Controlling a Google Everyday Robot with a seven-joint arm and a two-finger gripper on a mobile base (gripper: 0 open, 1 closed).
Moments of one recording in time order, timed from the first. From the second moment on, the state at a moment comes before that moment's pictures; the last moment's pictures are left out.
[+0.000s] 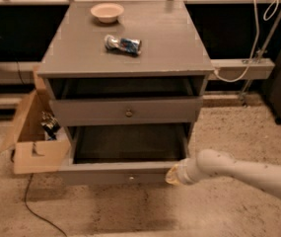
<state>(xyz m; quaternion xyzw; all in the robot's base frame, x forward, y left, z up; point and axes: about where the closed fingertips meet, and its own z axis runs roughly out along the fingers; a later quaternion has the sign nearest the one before) 0.557 -0.124 0.394 -0.64 0.71 0.10 0.26</state>
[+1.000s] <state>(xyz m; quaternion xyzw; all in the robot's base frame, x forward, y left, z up) 0.583 -0.111 0.369 -0.61 0.70 0.18 0.34</state>
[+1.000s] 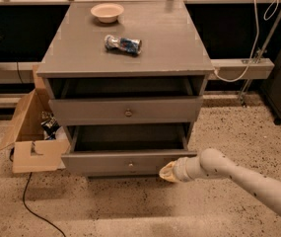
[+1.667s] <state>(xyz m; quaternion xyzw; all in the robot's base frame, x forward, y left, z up) 0.600 -0.113 0.366 -0.61 0.69 0.18 0.35</state>
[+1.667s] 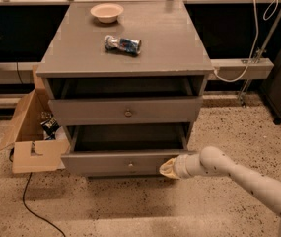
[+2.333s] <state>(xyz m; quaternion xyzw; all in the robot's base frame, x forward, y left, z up) 0.648 -0.129 0.361 -0.61 0.68 0.14 0.39</state>
